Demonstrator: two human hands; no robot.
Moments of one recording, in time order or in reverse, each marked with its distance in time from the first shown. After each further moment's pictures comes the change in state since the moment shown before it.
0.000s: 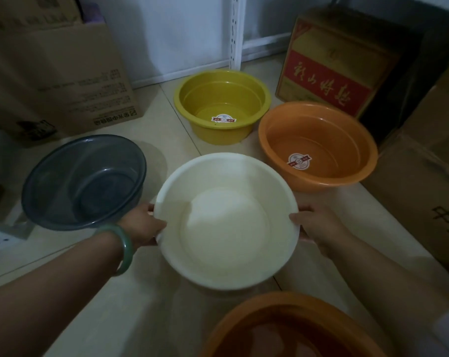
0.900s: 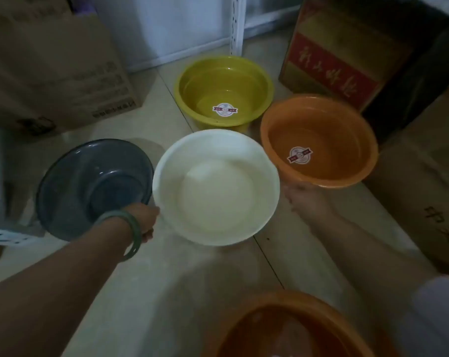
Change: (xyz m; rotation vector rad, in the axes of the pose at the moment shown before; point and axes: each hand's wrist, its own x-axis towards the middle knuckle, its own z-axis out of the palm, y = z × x) left_hand 0.012 0.033 -0.023 0.196 0.035 -0.259; right_hand -0.020 -0.073 0.013 -0.064 0.003 -0.101
